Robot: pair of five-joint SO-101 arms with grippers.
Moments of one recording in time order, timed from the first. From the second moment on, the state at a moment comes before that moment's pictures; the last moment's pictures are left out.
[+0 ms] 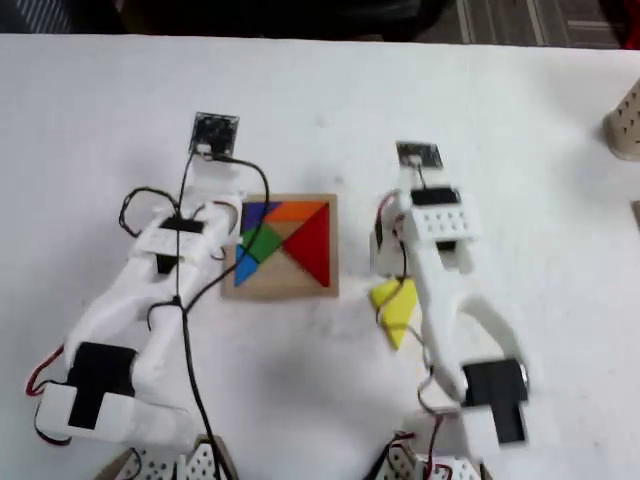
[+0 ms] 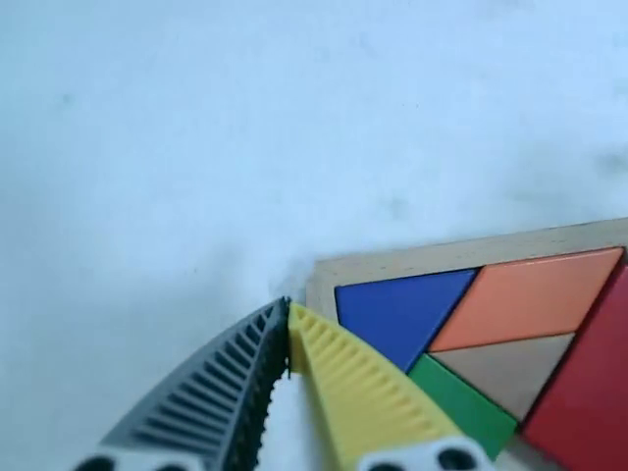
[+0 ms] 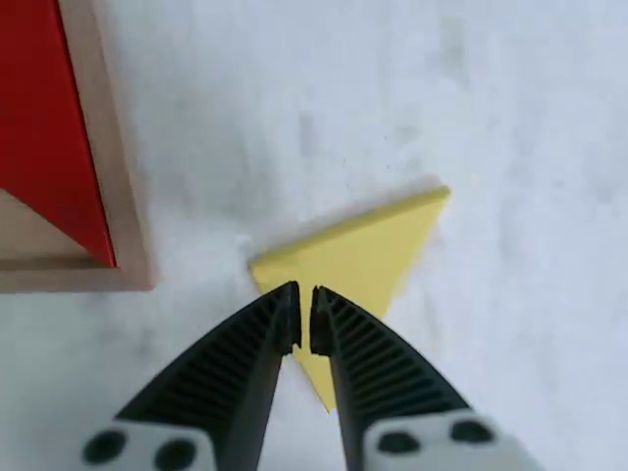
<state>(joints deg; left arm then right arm) 0.3 -0.8 42.9 18.2 3.7 -10.1 -7.2 31.2 70.3 -5.2</state>
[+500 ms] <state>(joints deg) 0.2 -0.8 42.9 18.2 3.7 -19.2 -8.2 44.4 67.8 5.2</state>
